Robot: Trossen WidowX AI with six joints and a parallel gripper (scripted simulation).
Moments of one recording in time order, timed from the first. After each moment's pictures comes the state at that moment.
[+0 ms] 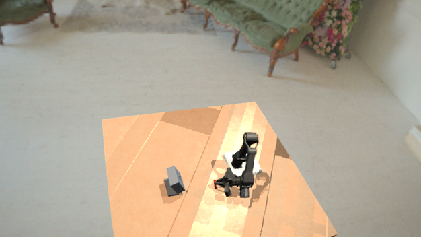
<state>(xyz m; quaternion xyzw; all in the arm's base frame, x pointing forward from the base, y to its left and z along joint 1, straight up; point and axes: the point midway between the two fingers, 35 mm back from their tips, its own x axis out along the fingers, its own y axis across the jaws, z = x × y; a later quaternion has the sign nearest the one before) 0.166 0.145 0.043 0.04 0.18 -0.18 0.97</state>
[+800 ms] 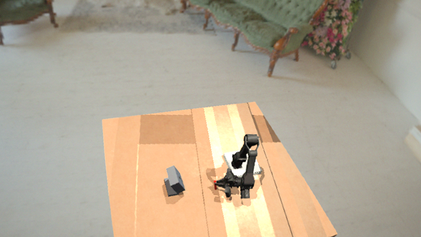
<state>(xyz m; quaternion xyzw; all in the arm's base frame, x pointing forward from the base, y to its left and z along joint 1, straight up) 0.164 0.149 0.040 0.04 0.17 -0.18 0.97</state>
